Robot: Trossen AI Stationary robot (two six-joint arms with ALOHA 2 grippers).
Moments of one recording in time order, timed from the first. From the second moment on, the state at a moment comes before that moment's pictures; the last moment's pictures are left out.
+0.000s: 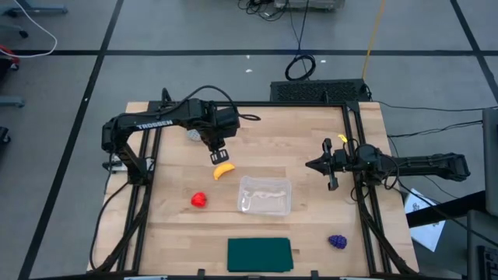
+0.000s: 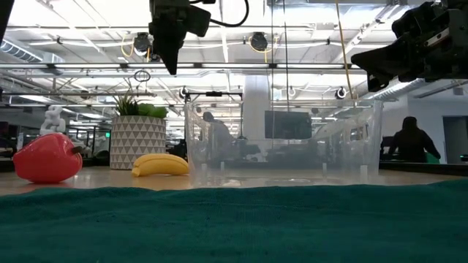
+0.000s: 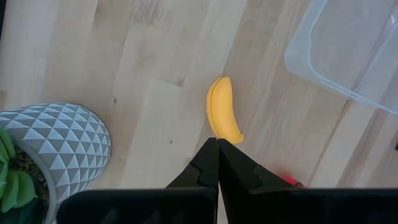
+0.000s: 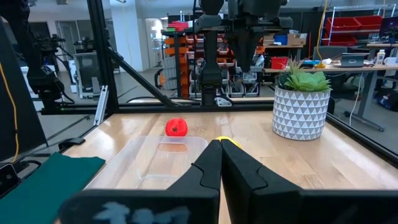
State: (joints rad) left arm 0.21 1.69 1.68 -1.36 0.02 -0.13; right arm -0.08 0.39 0.01 0.42 -0.13 0.04
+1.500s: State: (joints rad) left arm 0.21 1.69 1.68 -1.36 0.05 -0.14; right arm -0.08 0.39 0.01 0.42 -0.13 0.04
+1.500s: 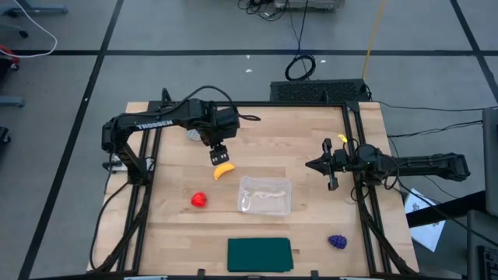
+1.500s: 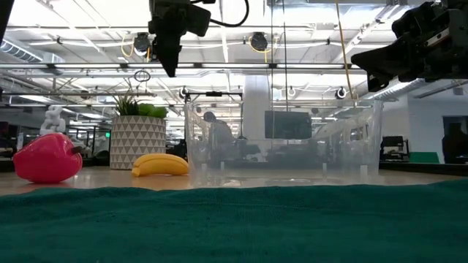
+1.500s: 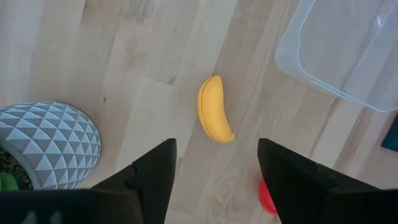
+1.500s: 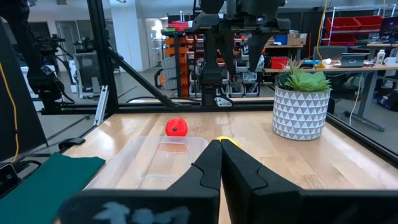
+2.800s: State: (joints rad) left arm 0.21 1.69 1.42 -1.15 0.04 -0.24; right arm -0.08 0.39 0.01 0.42 -0.13 0.04
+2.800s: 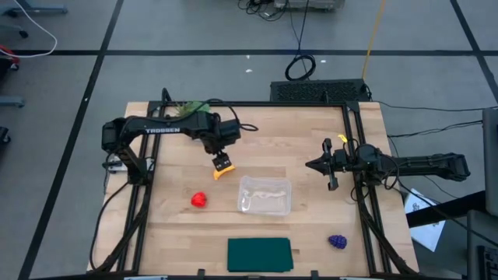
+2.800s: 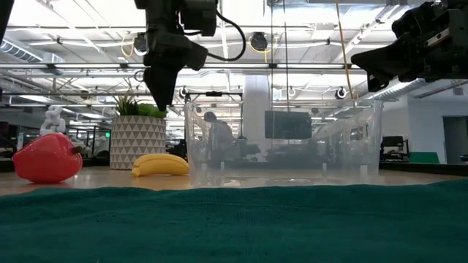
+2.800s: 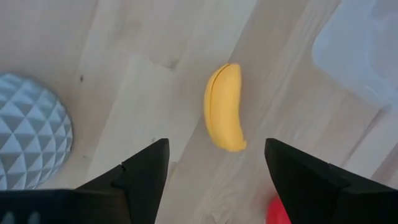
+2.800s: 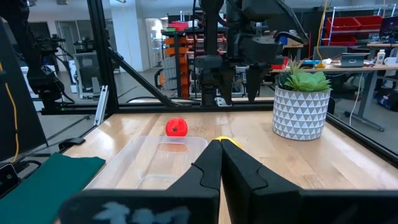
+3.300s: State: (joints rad) left arm 0.18 1.69 1.34 -1.05 0.08 -0.21; right arm -0.08 0.39 0.01 0.42 -0.13 0.04
